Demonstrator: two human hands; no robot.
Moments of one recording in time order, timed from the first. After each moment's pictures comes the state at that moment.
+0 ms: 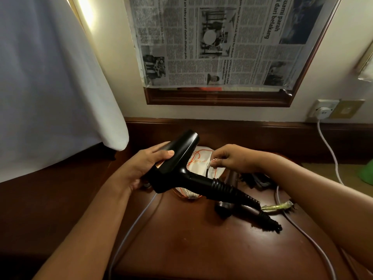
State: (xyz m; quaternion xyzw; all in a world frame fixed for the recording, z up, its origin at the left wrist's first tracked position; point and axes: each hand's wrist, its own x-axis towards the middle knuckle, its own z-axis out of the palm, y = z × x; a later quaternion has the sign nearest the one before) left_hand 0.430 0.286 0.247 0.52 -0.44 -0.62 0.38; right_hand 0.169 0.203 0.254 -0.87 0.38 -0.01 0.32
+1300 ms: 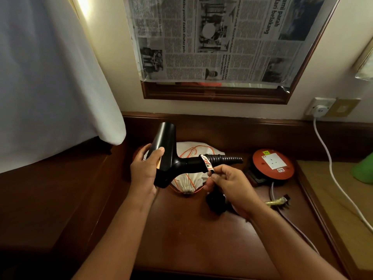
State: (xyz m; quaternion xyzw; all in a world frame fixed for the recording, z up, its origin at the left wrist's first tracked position) left_hand 0.386 0.291 0.198 0.59 -0.20 -0.42 0.66; right_hand 0.173 0.288 0.194 -0.59 0.50 -0.34 0.53
